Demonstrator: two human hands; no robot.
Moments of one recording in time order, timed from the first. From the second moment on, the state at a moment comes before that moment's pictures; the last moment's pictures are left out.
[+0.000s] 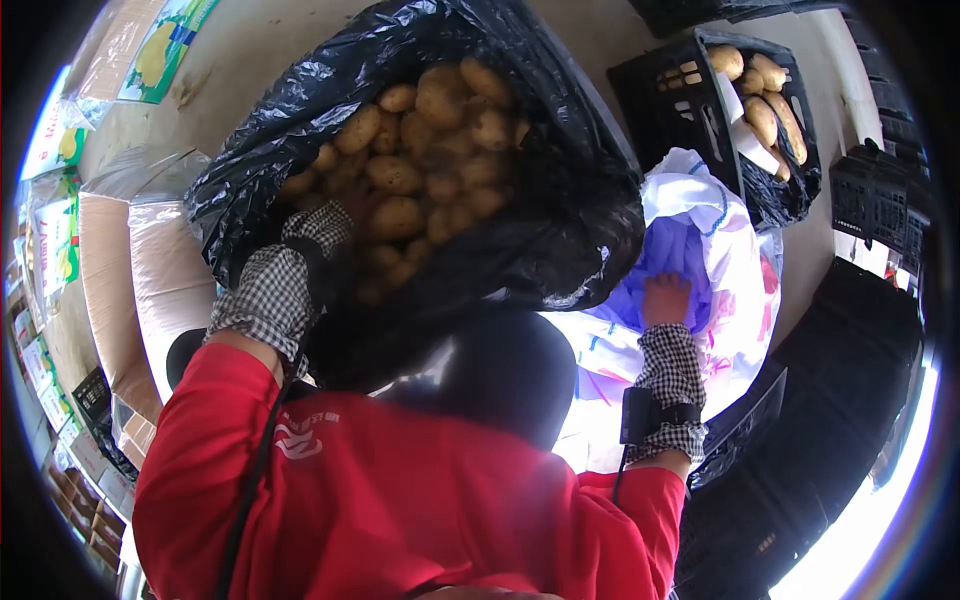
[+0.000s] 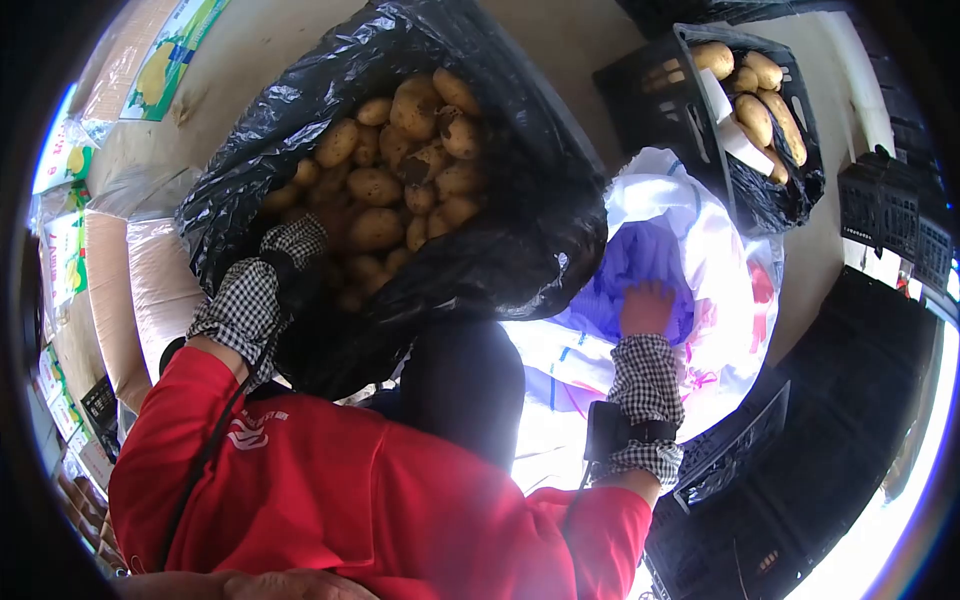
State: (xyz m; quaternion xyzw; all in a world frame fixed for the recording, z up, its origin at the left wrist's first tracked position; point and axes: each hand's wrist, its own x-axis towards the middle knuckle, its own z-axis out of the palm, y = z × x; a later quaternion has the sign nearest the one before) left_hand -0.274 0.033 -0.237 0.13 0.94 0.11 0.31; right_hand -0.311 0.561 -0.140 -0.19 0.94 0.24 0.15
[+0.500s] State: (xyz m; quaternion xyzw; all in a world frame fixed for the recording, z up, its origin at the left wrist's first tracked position) left_hand -0.289 0.057 -0.189 0.11 0.77 0.33 0.53; right_hand -0.309 0.491 -0.031 -0.01 0.92 -0.38 -0.06
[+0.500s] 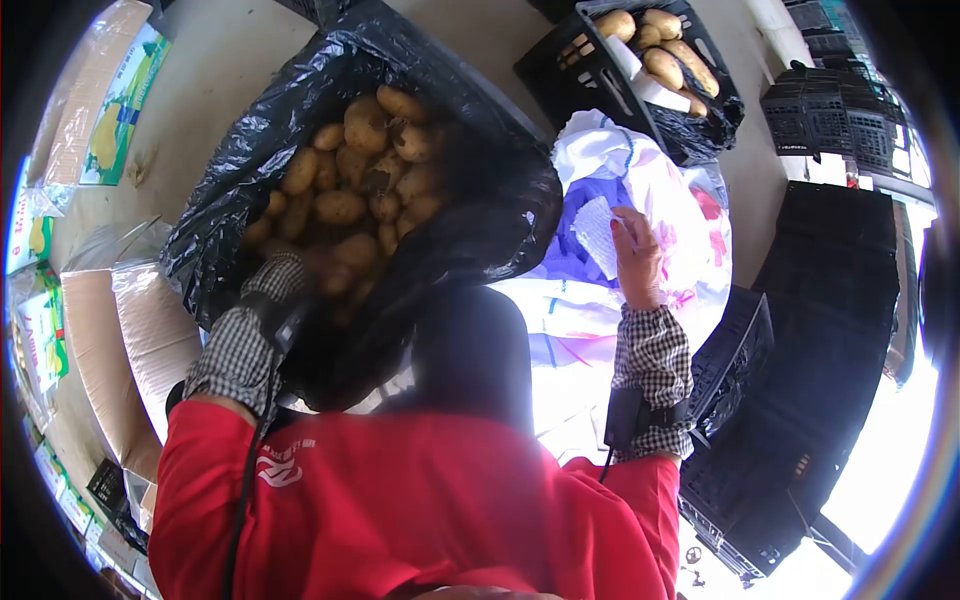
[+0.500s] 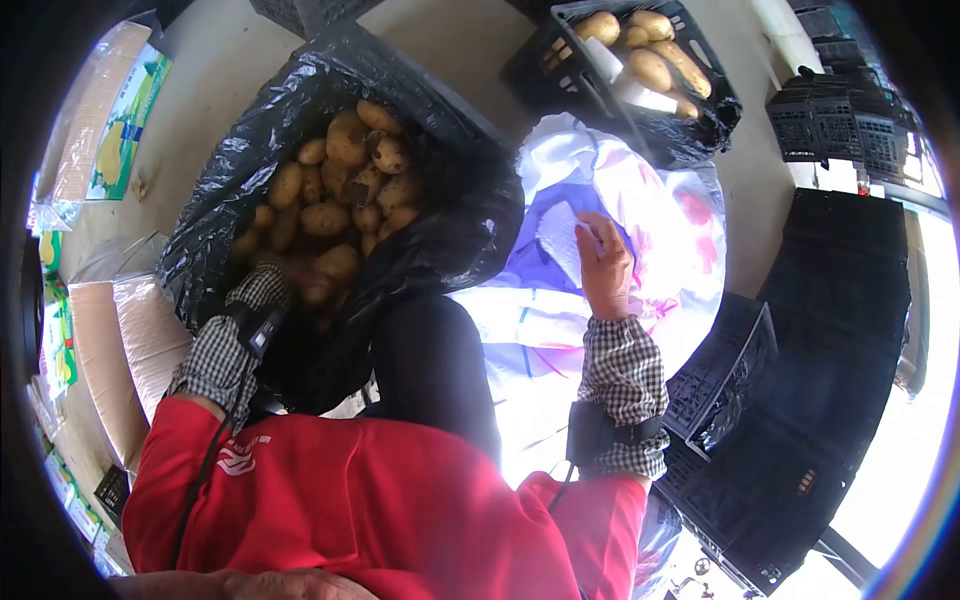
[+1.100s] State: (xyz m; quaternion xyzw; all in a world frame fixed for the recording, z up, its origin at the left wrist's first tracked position) left_hand -0.166 0.102 0.071 0.11 0.42 0.84 0.32; right_hand -0.253 0.306 0.091 -0.37 0.84 -0.41 -0.01
